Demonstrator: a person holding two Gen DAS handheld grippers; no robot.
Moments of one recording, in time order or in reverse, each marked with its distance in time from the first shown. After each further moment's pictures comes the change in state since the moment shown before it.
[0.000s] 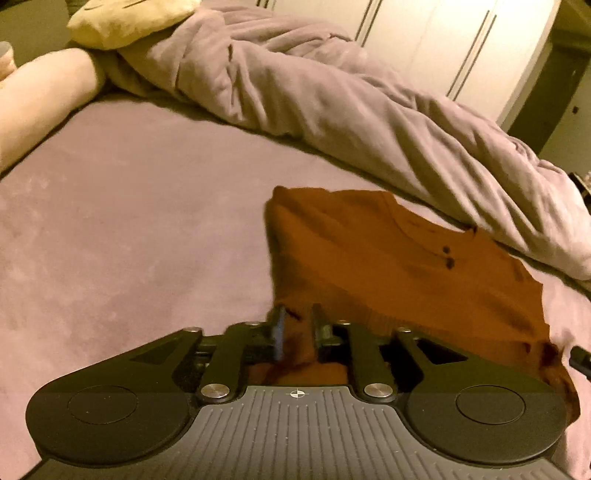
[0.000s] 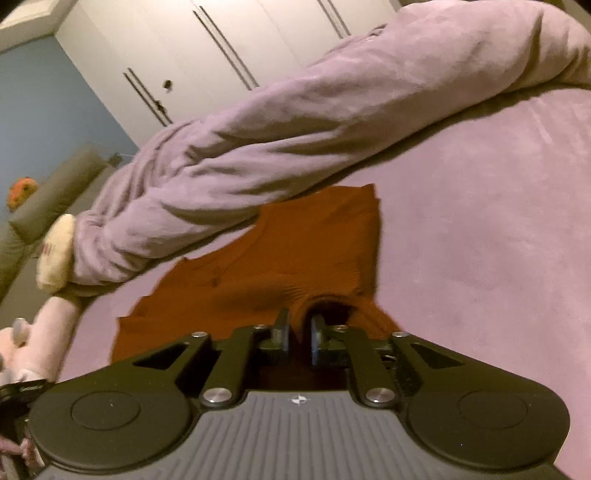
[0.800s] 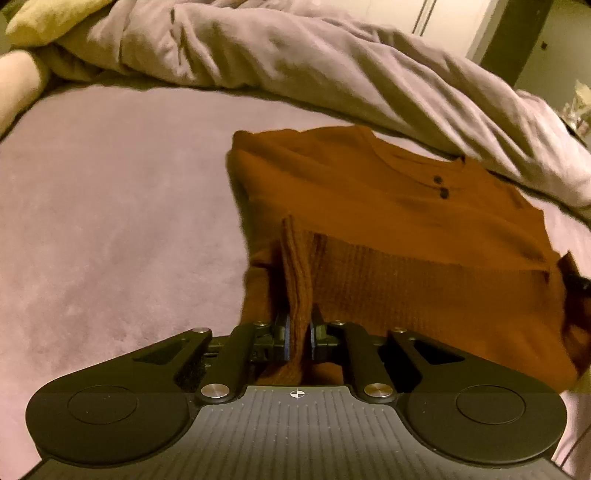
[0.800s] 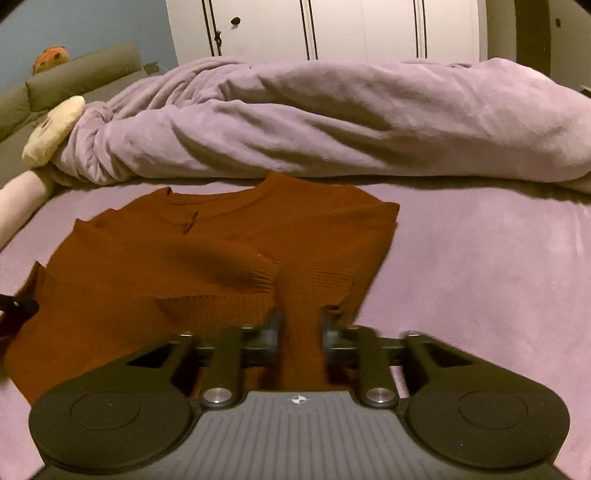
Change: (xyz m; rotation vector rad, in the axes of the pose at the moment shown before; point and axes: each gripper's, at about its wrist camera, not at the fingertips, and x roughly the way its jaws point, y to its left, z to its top) left arm 0.035 -0.013 -0.019 0.177 0.120 -0.023; right arm 0.038 0.019 -0.001 -0.408 0.077 -0.060
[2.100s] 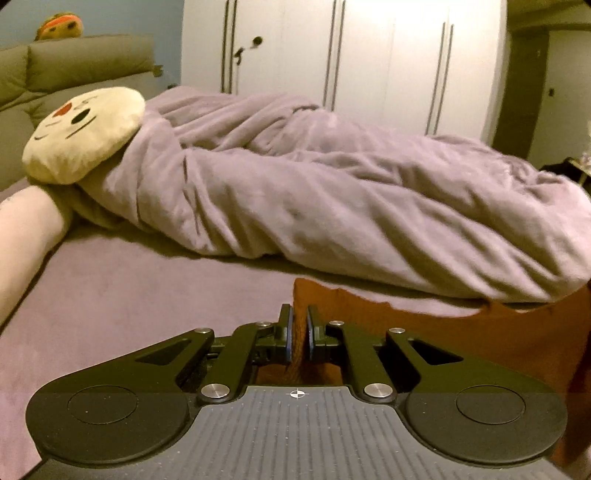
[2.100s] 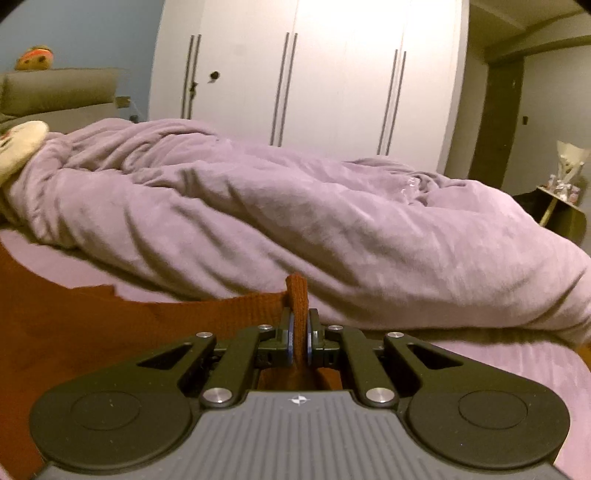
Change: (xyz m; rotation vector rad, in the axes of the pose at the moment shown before) left arm -0.014 -0.022 0.129 0.032 -0.313 0.146; right arm 0.021 0.039 0.106 -0.138 -0.247 -0.272
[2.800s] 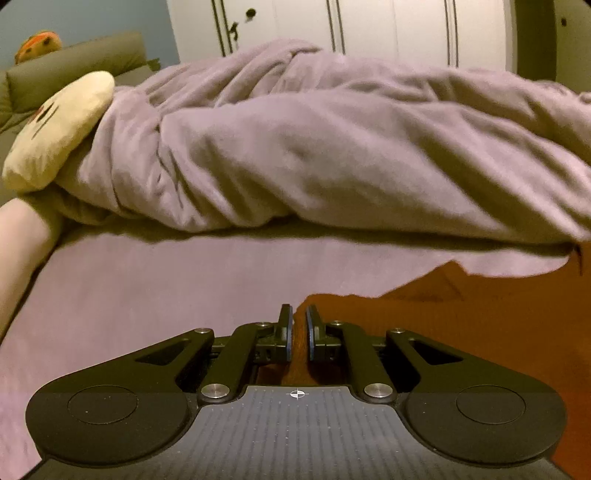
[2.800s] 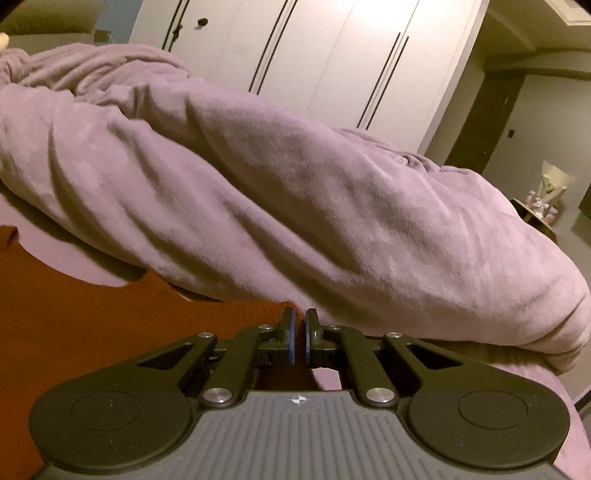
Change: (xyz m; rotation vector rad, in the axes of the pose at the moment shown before) left arm 0.111 -0.026 -0.025 0.152 0.103 0.152; right arm 0.107 0.018 -0.023 -0.148 0.114 -0.170
